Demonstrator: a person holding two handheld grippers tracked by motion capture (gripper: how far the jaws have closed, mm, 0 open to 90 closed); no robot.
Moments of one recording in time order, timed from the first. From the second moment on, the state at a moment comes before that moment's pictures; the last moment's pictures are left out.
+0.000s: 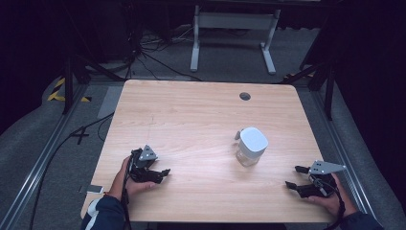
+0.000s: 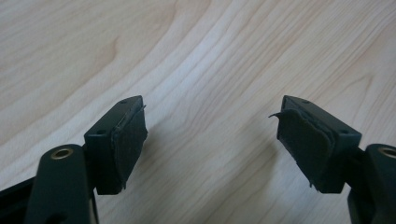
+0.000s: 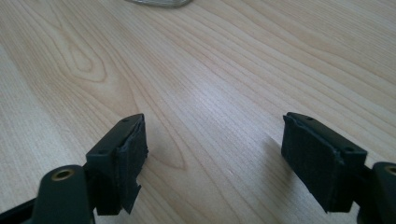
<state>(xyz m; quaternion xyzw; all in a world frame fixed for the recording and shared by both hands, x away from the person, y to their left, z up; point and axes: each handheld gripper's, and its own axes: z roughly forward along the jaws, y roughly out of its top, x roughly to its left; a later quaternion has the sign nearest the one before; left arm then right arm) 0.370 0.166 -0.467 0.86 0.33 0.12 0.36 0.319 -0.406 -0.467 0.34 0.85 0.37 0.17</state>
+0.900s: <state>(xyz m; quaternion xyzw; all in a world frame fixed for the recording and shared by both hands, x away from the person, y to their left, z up) 0.412 0.059 -0.402 0.85 0.23 0.14 0.45 0.317 -0.407 -0.467 0.35 0.85 0.37 0.17</state>
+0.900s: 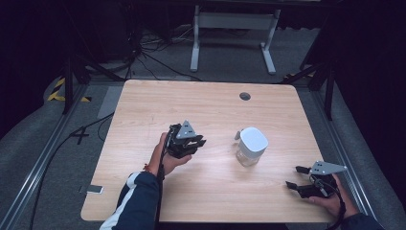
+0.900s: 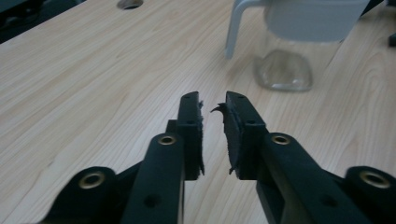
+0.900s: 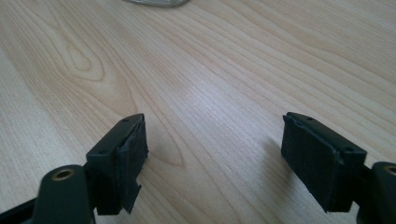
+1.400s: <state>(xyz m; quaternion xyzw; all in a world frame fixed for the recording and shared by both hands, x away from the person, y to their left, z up) 0.431 -0.008 -0.369 0.85 0.16 0.12 0.49 0.320 -0.407 -0.463 0.36 0.84 0.36 0.17</state>
